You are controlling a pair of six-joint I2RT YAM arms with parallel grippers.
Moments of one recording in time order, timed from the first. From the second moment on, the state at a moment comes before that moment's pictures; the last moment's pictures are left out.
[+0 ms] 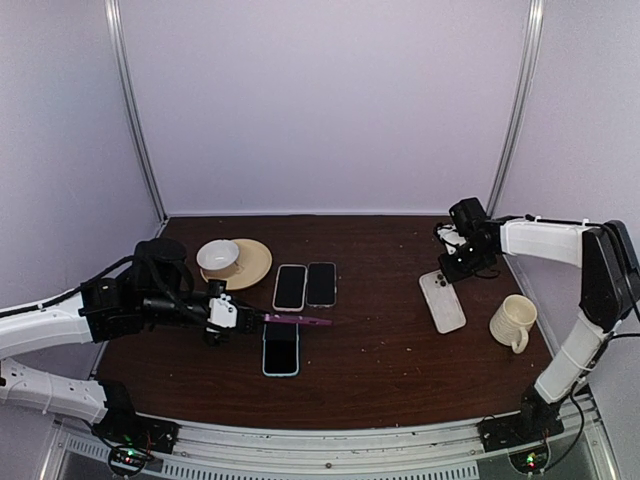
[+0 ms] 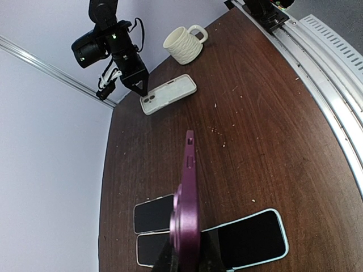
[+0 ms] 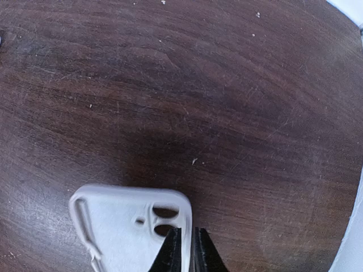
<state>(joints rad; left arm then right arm) -0.91 0.97 0.71 -0.20 0.32 0.97 0.30 1.65 1.11 -0.51 0.10 -0.03</state>
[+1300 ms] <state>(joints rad) -0.86 1.27 1.13 -0.37 0.09 0.31 0.99 1.18 1.01 -0.26 0.17 -0.22</state>
